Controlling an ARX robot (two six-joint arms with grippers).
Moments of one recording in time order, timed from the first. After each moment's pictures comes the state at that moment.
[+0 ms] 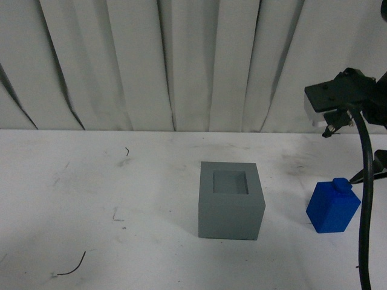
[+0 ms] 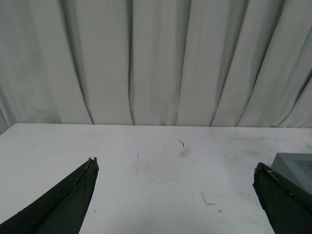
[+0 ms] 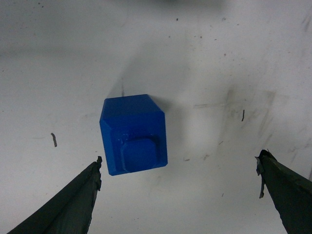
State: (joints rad) left arm 0.00 0.01 0.01 0.00 0.00 0.00; right arm 0.08 2.09 1.65 -0.85 -0.21 -1.55
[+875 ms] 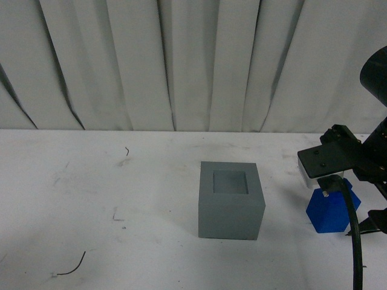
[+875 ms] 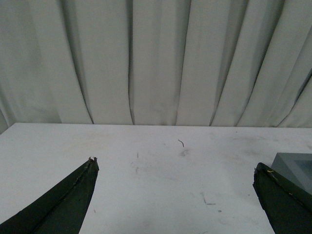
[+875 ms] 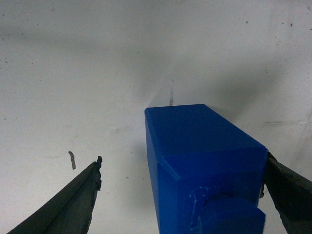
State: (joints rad) left arm 0.00 0.01 0.01 0.00 0.00 0.00; right arm 0.08 2.17 1.49 -0.72 -0.19 -1.59
